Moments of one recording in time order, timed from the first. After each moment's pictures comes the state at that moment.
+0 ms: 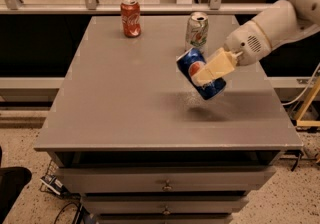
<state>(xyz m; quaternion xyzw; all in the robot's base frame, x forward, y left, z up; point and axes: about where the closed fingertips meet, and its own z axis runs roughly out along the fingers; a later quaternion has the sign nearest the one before) 0.525 -0.113 0.898 -0.46 0.77 0.40 0.19</state>
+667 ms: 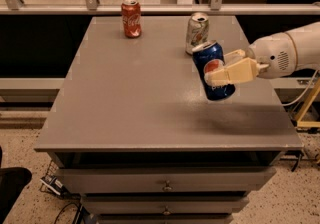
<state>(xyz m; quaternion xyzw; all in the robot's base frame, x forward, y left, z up) 0.498 -0.134 0.927 -0.44 0.70 0.47 0.33</state>
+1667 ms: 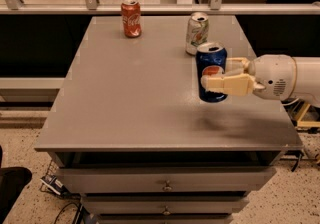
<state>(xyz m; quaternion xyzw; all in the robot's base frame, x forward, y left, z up) 0.496 -0.128 0.925 -0.40 0.65 0.44 0.48</state>
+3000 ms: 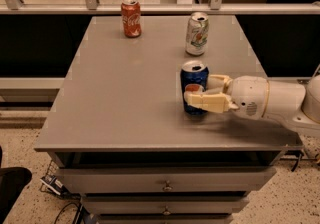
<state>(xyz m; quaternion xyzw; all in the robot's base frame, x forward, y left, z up) 0.504 -0.104 0.872 -0.37 0.65 0.41 0.52</state>
